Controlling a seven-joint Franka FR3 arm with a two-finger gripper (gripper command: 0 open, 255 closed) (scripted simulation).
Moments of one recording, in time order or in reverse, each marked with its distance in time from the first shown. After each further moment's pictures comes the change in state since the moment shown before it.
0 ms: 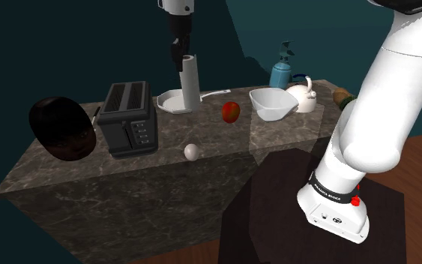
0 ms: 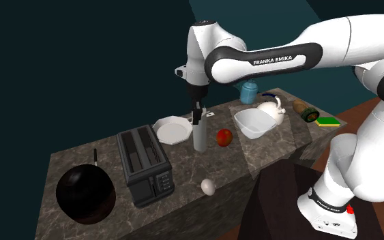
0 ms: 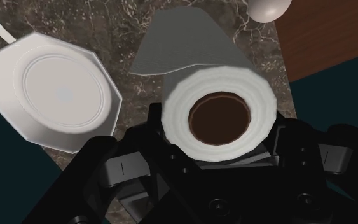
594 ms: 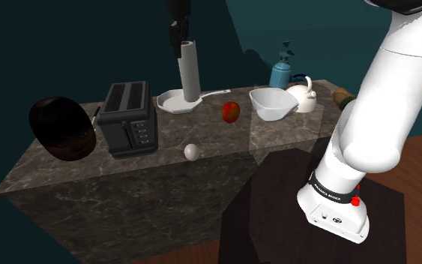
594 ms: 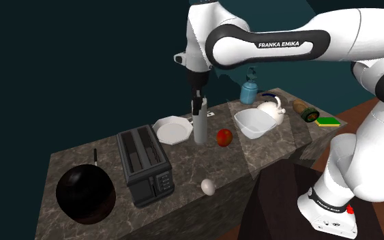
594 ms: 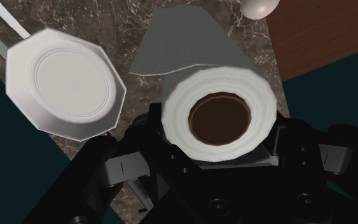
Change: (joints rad) arm 0.001 0.011 0.001 0.133 0.001 -0.122 -0.001
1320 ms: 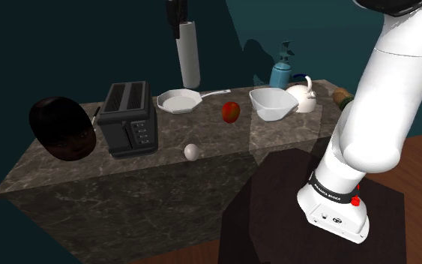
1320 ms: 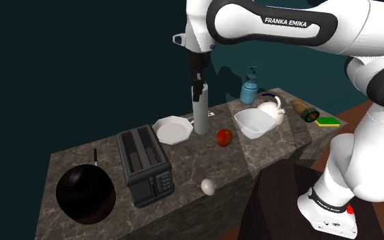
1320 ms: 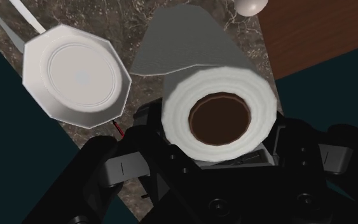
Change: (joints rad) arm 0.000 0.045 0.000 0.210 0.001 -0.165 -0.006
